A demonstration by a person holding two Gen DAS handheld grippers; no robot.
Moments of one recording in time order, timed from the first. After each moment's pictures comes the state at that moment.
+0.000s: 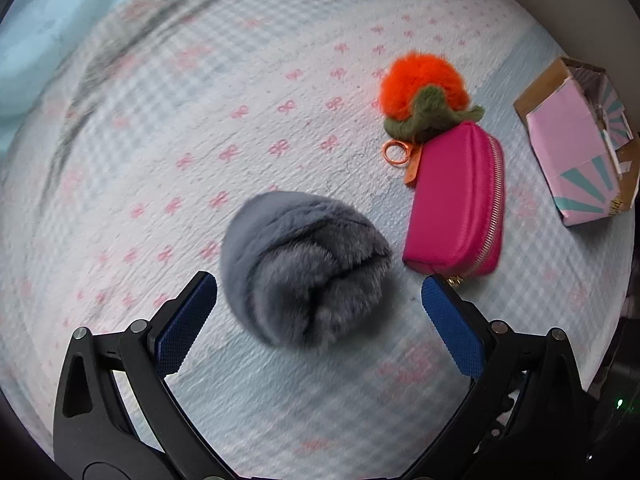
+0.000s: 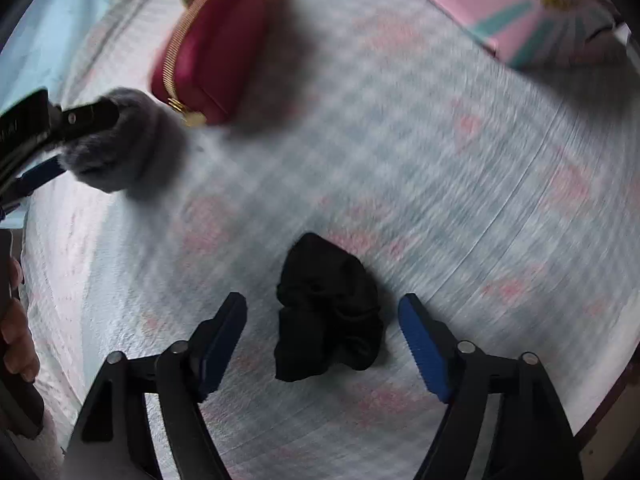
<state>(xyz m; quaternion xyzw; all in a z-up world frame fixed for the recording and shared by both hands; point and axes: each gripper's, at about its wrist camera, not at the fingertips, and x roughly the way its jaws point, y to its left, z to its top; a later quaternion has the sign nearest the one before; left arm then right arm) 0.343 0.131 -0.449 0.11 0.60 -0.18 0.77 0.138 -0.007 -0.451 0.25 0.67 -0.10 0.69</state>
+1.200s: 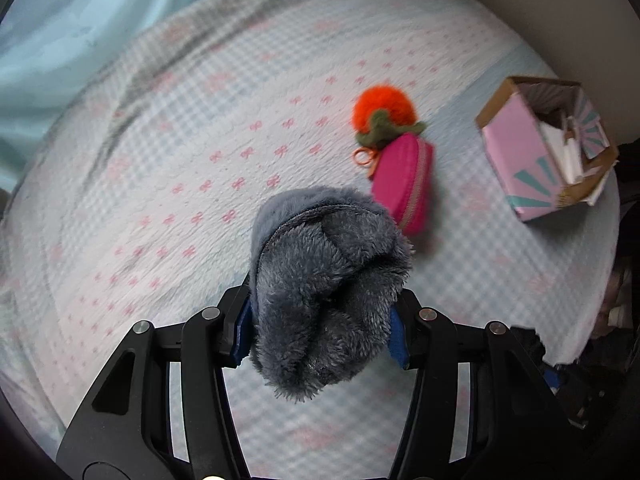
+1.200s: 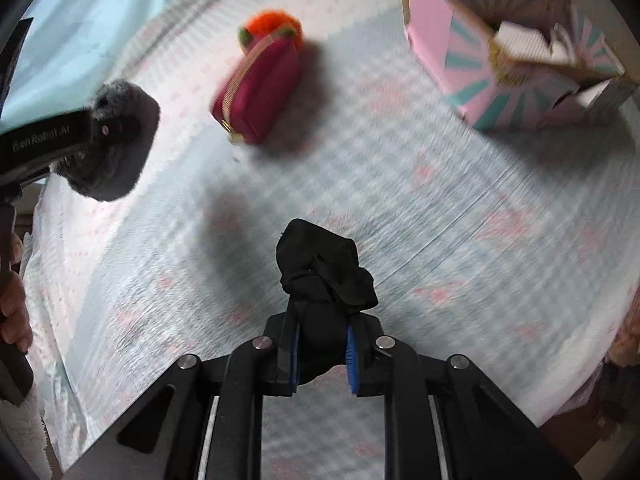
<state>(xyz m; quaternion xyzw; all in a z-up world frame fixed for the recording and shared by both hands) 0.273 0.132 -0.356 0.10 0.57 -0.15 0.80 0.104 -0.026 -0.367 0.17 0.62 -0.03 0.76</state>
